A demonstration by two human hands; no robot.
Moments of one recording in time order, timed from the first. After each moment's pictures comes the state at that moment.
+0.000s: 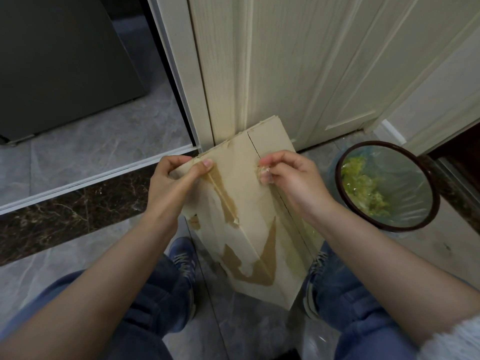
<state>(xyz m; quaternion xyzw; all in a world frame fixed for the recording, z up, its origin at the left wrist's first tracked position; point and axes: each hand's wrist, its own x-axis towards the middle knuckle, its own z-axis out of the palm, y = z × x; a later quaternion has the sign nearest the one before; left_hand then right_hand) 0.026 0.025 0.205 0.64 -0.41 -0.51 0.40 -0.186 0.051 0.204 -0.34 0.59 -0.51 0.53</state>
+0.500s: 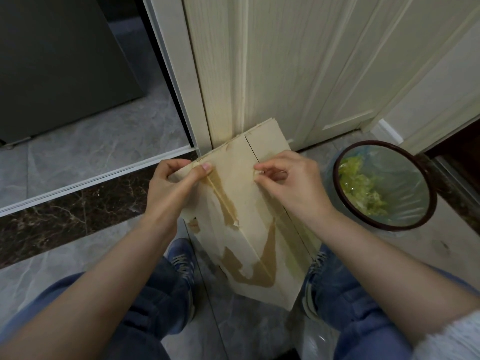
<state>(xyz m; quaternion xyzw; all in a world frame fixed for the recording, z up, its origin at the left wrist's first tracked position) 0.025 0.027 0.204 0.63 -0.41 -0.52 0.39 -0.197 0.057 0.193 -0.63 0.61 -0.42 0.23</state>
